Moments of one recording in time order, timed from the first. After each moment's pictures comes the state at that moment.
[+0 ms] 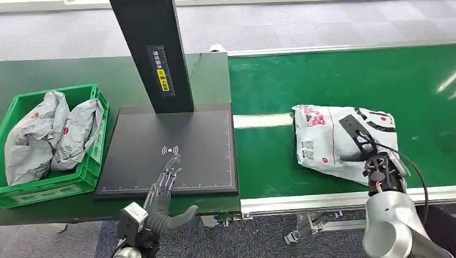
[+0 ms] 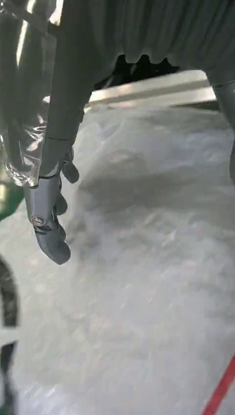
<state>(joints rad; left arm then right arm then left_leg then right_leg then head) 0.00 -0.23 -0.22 -1.23 -0.29 -0.21 -0.61 -0.75 -0.20 -0.61 -0.28 1.20 0.24 0.21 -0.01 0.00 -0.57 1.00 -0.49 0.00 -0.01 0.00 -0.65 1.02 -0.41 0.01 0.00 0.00</state>
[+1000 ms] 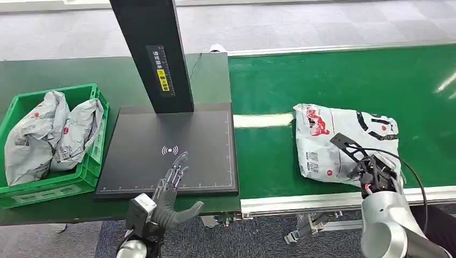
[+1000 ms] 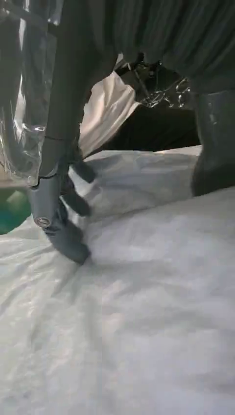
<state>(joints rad) -0.05 -0.23 -0.23 -1.16 -0.28 -0.22 -0.59 -0.75 -0.19 -0.53 -0.27 1.41 0.33 0.45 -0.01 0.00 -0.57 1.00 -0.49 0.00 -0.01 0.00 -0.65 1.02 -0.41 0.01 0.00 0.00</state>
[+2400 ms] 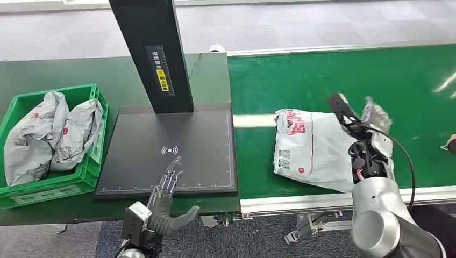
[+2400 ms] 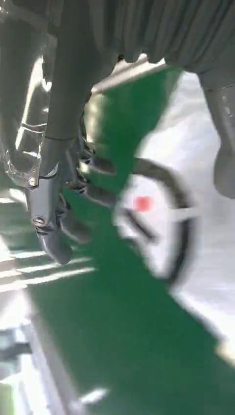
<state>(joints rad) 0.00 -0.23 -0.23 -1.19 -0.27 -0.18 -0.61 -0.82 -0.11 -0.54 -0.29 1.41 -0.07 0.02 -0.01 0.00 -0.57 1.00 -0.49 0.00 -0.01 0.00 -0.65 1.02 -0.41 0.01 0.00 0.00</state>
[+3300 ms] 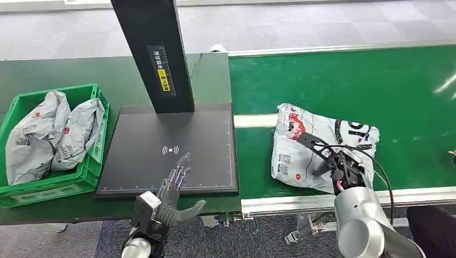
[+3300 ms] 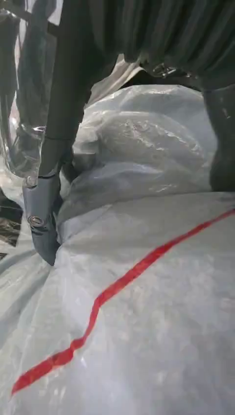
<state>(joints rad) -0.09 -0.24 -0.23 -1.07 -0.27 -0.20 -0.60 -0.77 -0.04 -0.55 -0.25 1.50 0.42 0.38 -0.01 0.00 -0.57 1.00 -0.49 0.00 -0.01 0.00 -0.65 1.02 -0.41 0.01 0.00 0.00</state>
